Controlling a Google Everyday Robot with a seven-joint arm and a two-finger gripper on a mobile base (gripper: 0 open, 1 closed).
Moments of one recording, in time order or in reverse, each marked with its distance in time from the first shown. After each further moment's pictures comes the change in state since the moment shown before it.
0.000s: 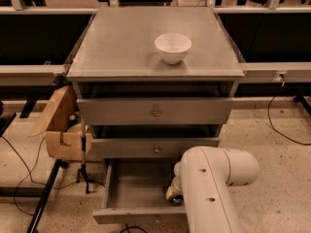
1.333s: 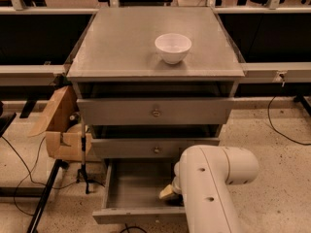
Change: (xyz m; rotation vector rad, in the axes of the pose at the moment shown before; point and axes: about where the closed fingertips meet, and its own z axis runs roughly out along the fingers) arm 0.001 -0.004 -0.007 0.017 0.000 0.010
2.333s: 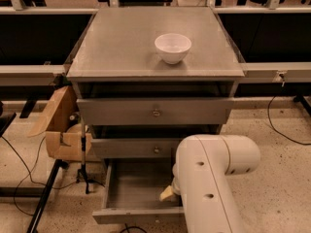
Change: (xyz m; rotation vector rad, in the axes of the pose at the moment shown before) arm 0.018 0.007 -0.036 0.049 -0.009 -0.074
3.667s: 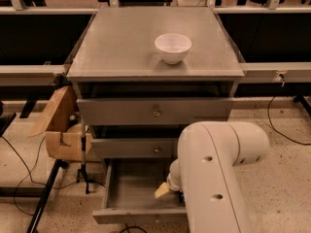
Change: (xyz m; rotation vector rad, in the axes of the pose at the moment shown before) arm -0.014 0.039 -0.061 -0.018 -0.138 -0.229
